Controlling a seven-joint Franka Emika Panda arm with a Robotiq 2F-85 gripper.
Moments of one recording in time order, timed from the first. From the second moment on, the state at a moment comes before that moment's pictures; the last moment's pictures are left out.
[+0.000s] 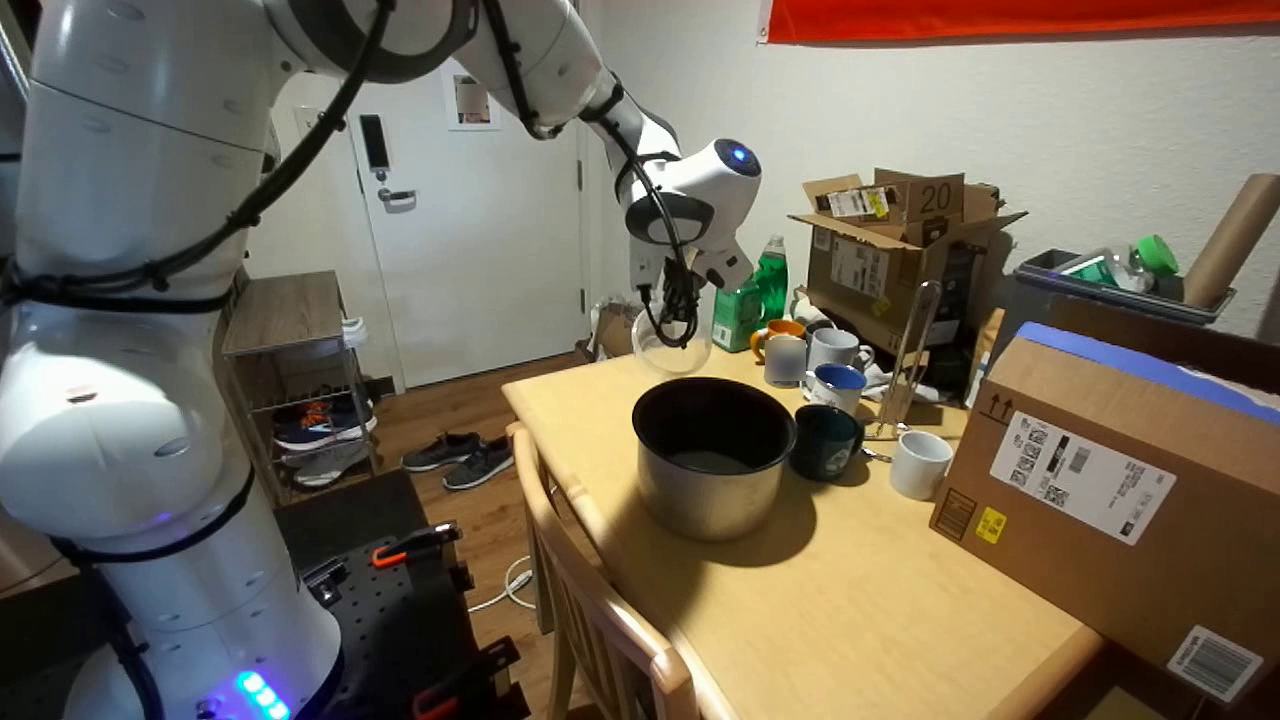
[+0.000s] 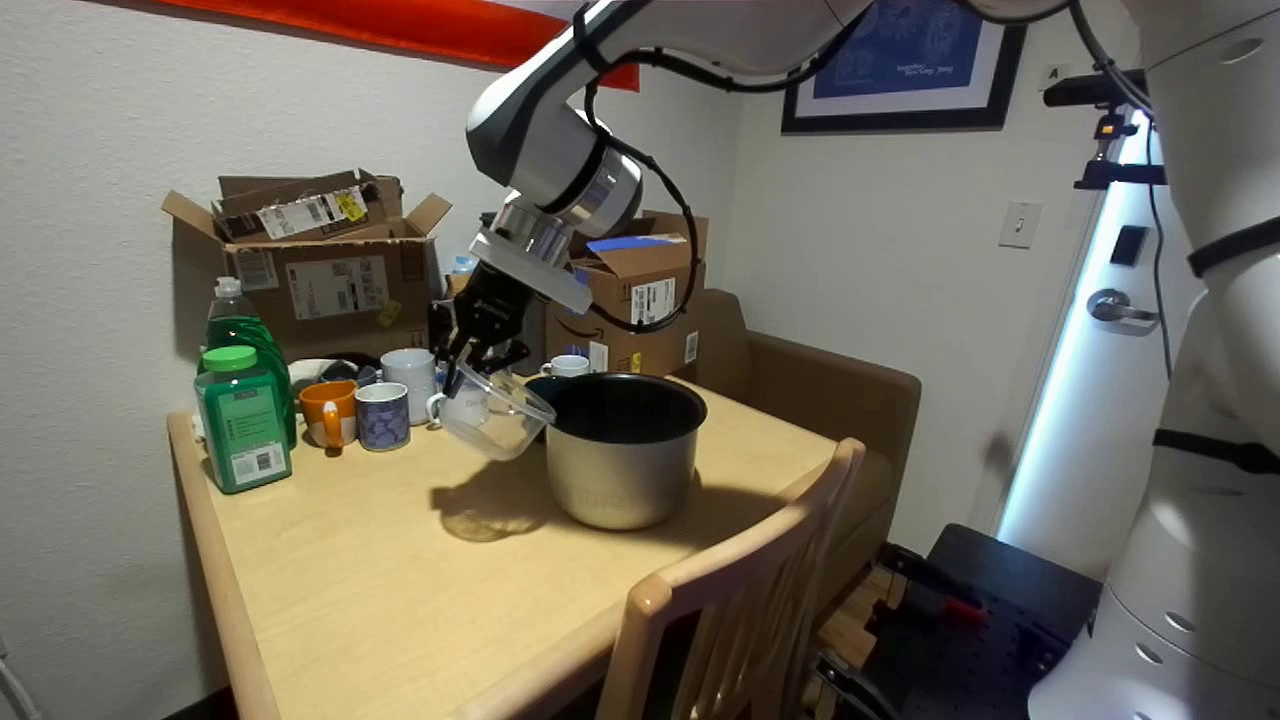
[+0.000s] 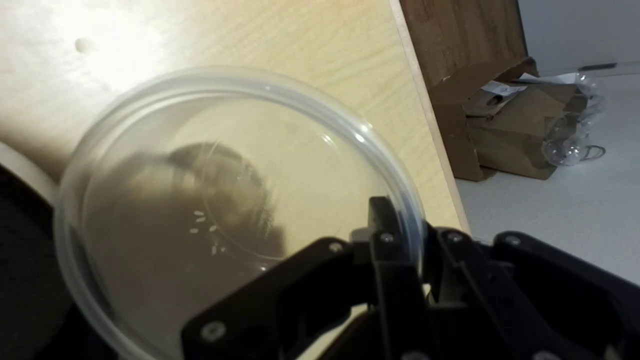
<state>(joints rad) 0.12 0.42 0.05 -1.87 0.71 2.39 0.16</state>
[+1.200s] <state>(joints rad) 0.21 0.56 0.07 -1.82 0.33 2.44 0.39</state>
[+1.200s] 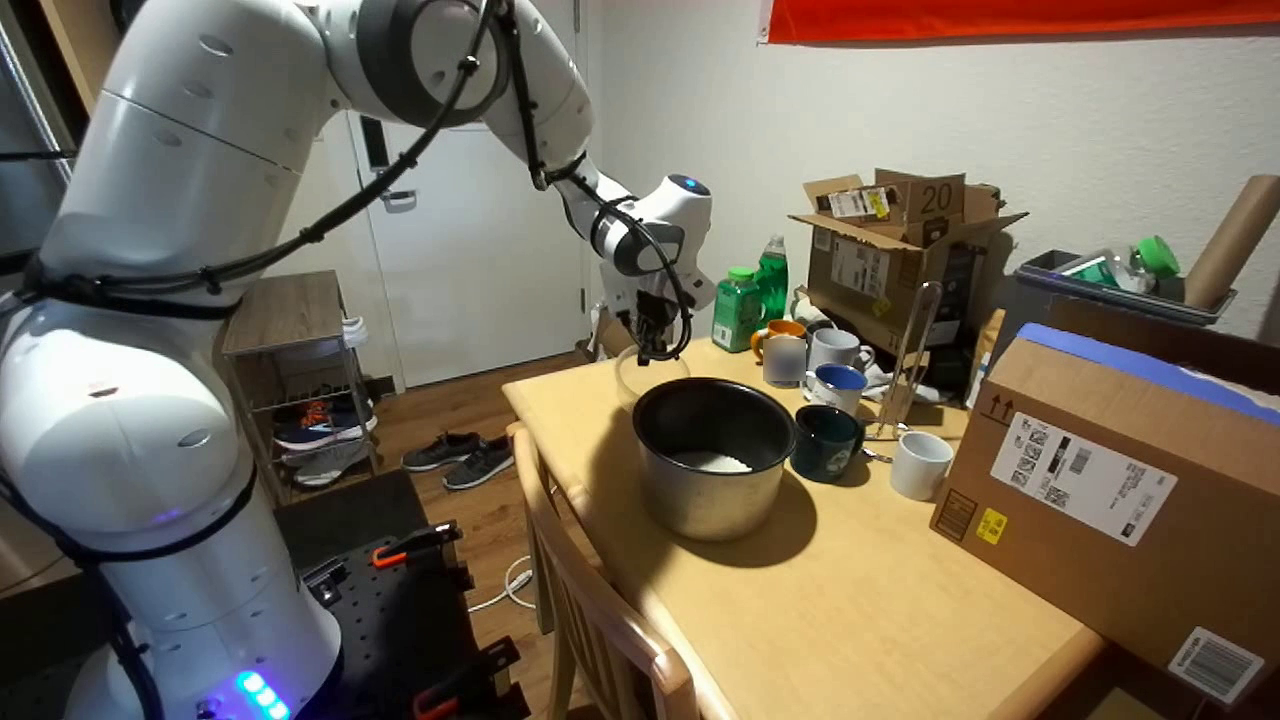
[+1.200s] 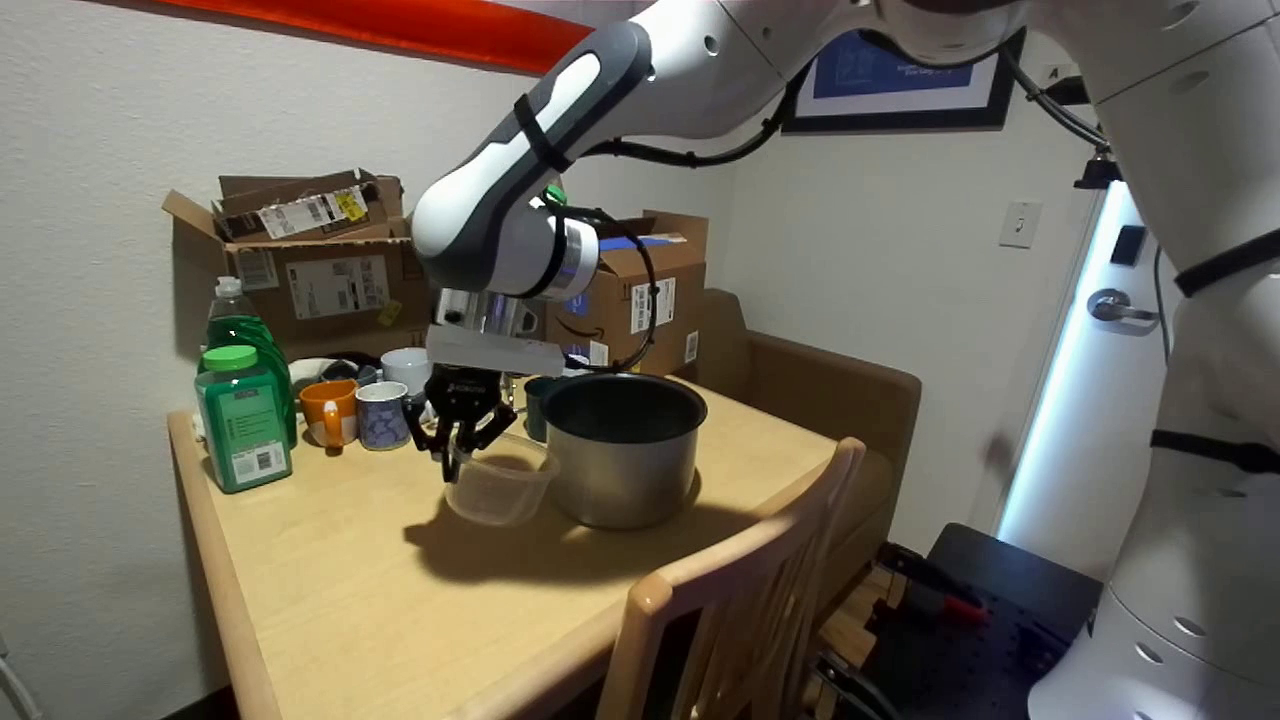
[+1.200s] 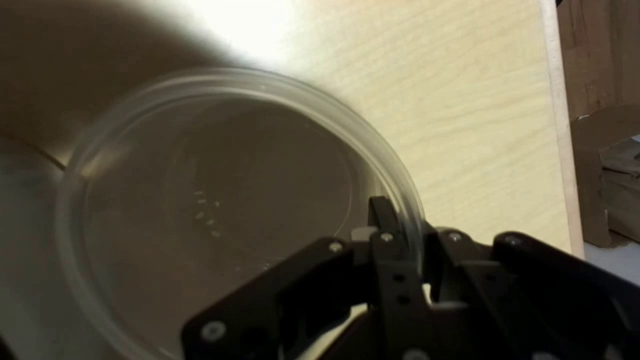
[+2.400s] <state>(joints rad) 0.35 0.71 -0.02 -1.72 0.09 2.47 0.58</state>
